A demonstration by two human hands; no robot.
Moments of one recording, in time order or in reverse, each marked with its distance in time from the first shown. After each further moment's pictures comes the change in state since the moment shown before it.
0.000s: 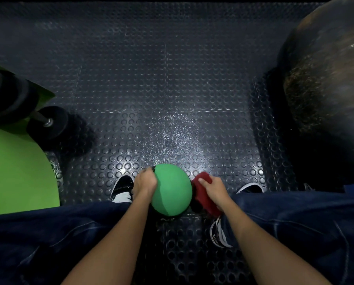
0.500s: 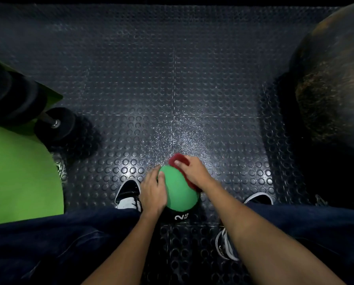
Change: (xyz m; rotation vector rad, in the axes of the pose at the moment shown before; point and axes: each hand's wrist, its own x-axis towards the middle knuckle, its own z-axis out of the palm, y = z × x) left_hand -0.010 -0.015 0.005 -0.003 0.078 0.434; right_hand 0.019 -0.100 0.040 -0.165 -0.190 -0.362
